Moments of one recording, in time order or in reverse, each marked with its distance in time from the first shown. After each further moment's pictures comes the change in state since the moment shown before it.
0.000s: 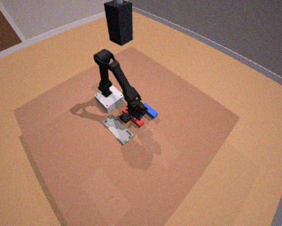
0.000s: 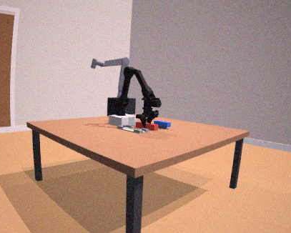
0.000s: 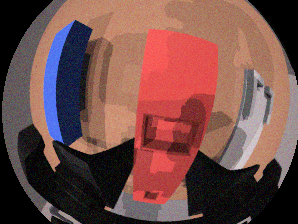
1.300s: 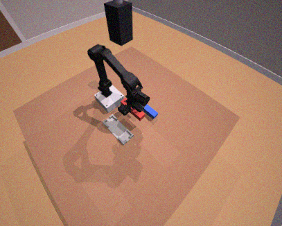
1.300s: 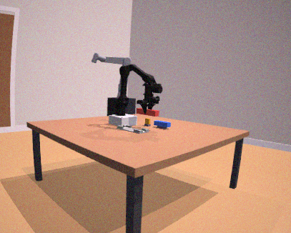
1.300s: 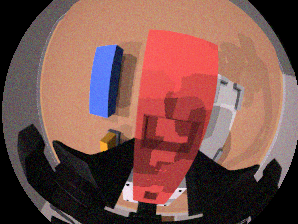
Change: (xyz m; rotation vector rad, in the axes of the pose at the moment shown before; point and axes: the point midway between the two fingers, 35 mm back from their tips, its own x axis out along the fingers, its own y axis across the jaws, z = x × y) arm -0.104 0.001 0.002 -0.010 0.013 0.000
